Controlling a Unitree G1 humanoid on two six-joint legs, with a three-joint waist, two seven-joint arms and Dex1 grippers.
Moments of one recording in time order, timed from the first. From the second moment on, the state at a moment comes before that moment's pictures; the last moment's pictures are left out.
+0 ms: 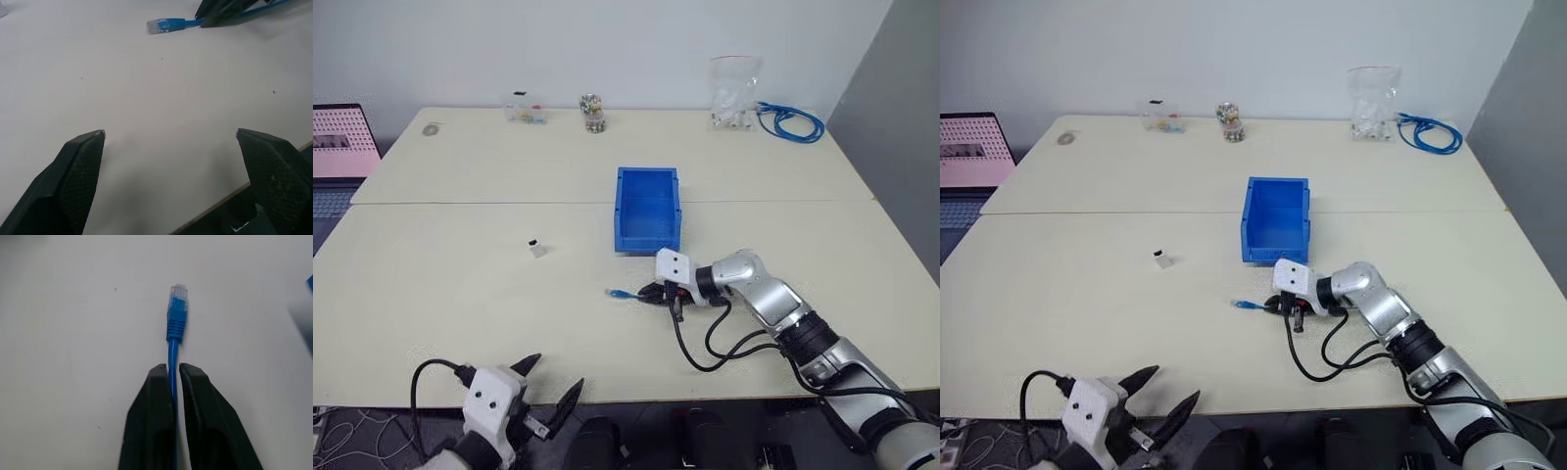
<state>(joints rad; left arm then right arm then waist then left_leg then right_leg) 0.81 0.33 0.16 -0.79 -0.23 0.27 -0.58 -0.69 -0.38 0.54 0.30 0.05 0.19 1.05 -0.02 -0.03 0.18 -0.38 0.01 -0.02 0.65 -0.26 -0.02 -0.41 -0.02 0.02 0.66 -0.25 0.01</state>
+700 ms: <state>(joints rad) -0.13 0.73 0.00 -0.13 -0.30 0.25 -1.05 -0.18 -0.57 0.05 -0.56 0.37 0.67 0.89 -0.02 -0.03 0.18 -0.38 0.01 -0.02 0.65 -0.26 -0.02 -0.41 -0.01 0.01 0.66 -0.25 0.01</state>
